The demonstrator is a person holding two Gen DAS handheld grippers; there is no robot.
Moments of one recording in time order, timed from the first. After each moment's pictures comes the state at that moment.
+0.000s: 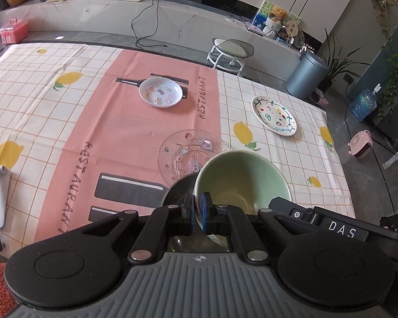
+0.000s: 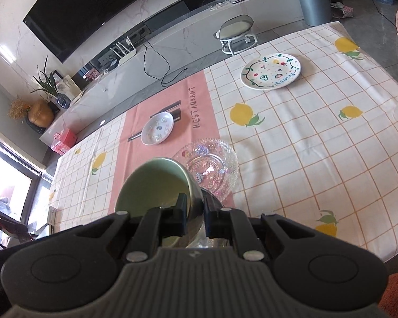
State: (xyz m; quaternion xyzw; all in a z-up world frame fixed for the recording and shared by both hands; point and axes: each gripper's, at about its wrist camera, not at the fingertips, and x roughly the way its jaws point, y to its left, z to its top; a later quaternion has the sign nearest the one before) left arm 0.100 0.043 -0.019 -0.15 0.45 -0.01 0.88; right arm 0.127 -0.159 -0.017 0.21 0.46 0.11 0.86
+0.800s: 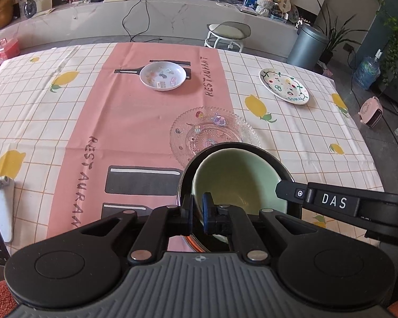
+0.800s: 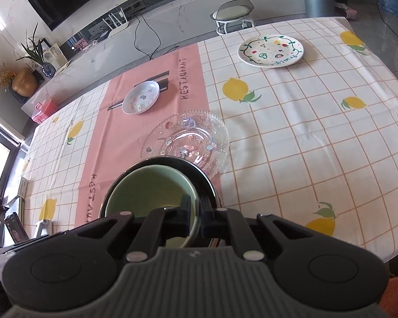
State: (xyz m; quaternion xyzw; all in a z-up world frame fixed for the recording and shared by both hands) left arm 0.093 0.036 -0.050 -0.07 0.47 -0.03 0.88; right arm 0.134 -0.133 -0.048 0.14 0.49 0.10 0.85
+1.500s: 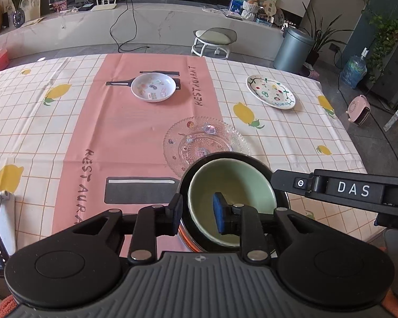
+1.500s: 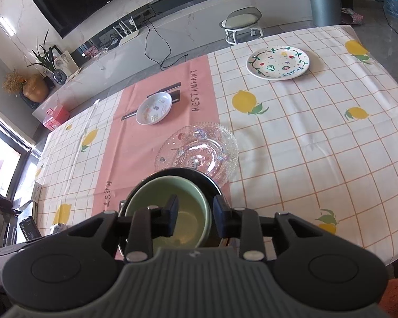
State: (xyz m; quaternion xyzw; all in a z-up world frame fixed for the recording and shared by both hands) left arm 0.089 0.045 -0.030 -0.07 0.45 -0.06 0.89; right arm 0.128 -0.141 -0.027 0.16 0.47 0.12 0.86
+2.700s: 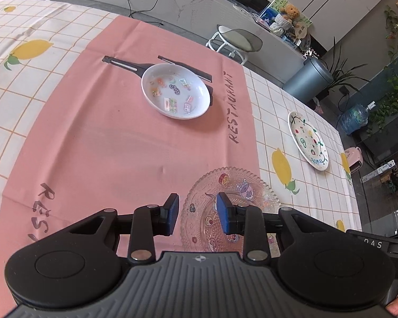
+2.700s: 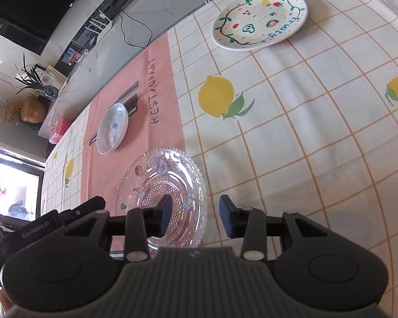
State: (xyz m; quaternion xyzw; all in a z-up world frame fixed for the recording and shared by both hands) left arm 0.227 0.113 -0.121 -0.24 0.47 -0.06 0.85; right arm 0.263 -0.187 -0.129 0.28 0.55 0.12 0.78
